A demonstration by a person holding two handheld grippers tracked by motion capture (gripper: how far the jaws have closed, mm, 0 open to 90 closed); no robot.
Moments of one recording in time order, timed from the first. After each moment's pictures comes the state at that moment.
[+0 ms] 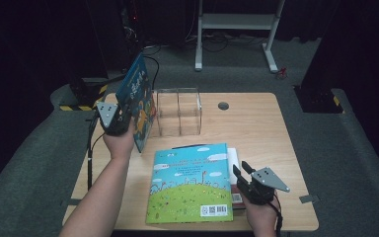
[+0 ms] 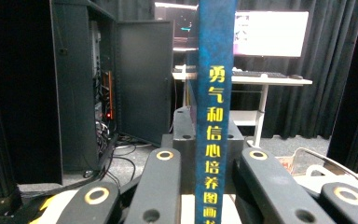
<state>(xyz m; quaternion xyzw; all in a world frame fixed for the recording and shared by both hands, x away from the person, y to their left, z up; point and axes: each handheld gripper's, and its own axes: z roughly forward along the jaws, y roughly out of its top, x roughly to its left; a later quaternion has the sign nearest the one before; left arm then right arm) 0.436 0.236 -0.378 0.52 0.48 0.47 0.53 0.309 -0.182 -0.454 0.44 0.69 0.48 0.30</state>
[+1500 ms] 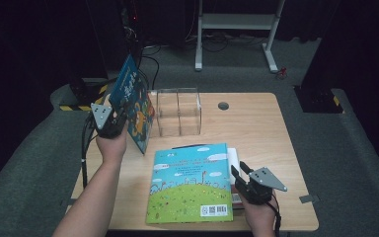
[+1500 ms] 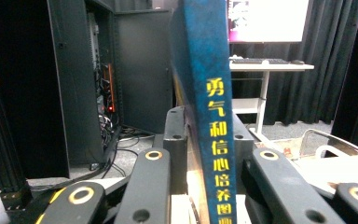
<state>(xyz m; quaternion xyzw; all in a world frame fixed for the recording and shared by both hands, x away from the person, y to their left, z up) 0.431 0.254 -0.381 0.54 0.48 0.46 0.51 0.310 -0.178 -0.456 0.44 0.70 0.48 0.30</state>
